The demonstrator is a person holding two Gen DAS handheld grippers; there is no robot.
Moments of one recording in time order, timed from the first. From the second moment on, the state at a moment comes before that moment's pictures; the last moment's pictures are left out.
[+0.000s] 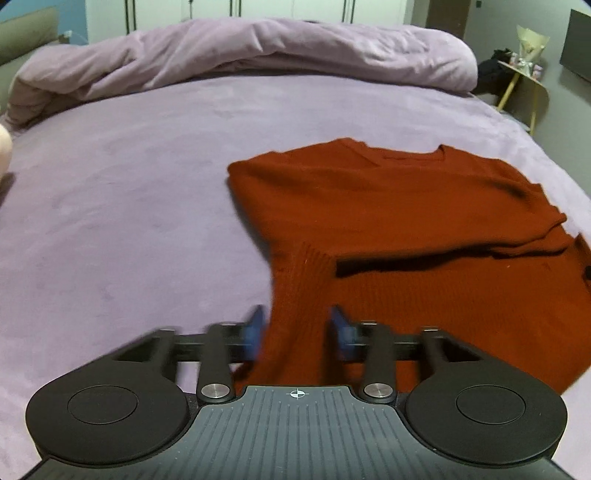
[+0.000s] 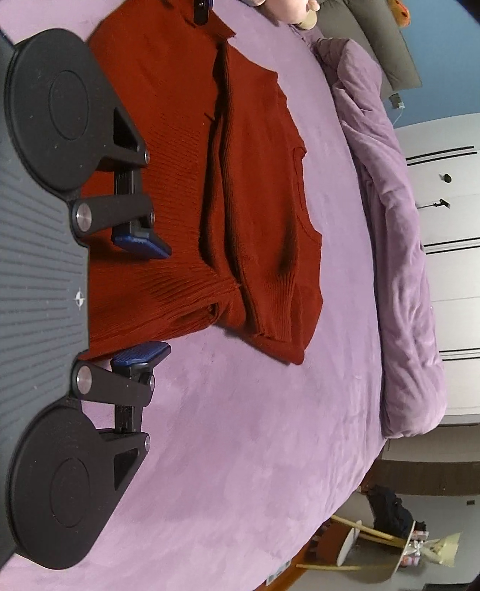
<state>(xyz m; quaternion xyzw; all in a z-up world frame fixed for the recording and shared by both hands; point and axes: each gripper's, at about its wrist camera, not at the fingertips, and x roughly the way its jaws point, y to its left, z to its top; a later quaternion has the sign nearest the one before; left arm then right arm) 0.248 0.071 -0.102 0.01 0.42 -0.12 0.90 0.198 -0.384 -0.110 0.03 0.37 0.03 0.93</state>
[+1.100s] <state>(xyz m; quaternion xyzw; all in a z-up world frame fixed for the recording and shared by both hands) 0.343 0.097 -0.118 -0.08 0.43 -0.10 0.89 0.313 -0.399 -0.114 0.07 0.36 -0.01 0.93</state>
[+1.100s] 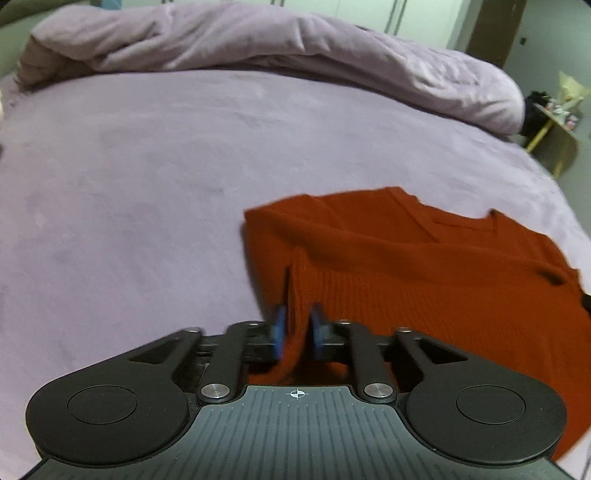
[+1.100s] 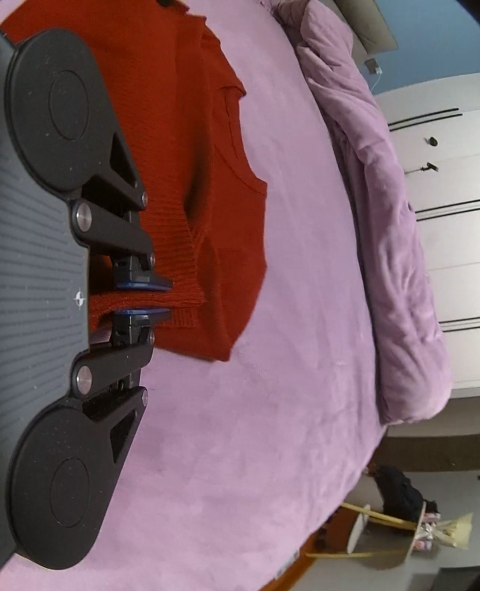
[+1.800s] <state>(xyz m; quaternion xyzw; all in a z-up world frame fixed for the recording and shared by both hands) 0.341 0.092 -0.040 -0.03 0.32 -0.07 0.94 0.299 -0.361 -0.051 -0.03 0.26 -0.01 0.96</state>
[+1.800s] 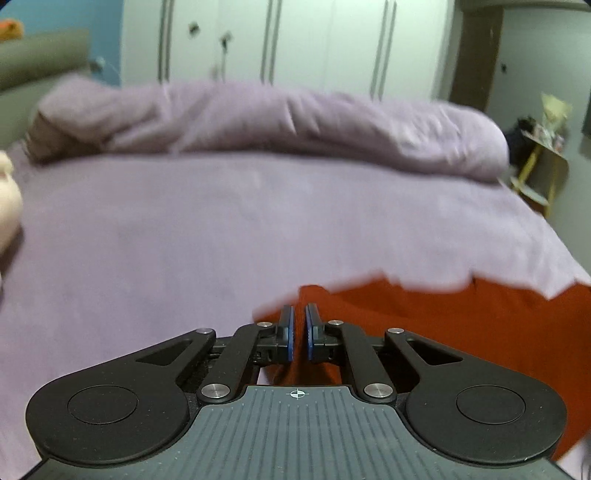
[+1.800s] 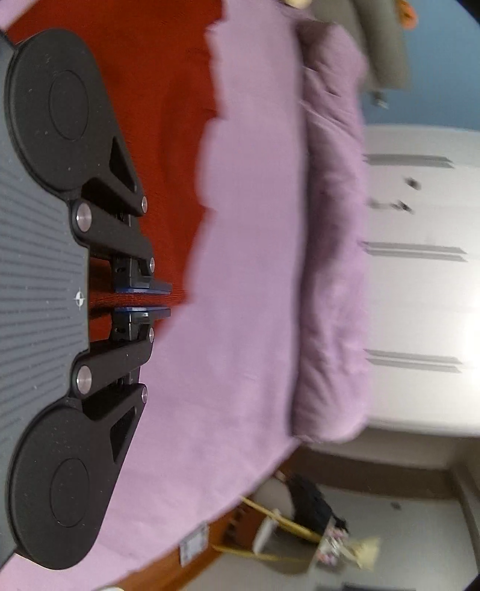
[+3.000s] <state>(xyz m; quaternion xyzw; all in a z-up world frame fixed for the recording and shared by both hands) 0.412 0.041 -0.111 0.06 0.34 0.04 0.94 0.404 -0.359 -0.106 -0.04 0.29 -0.07 0.95</state>
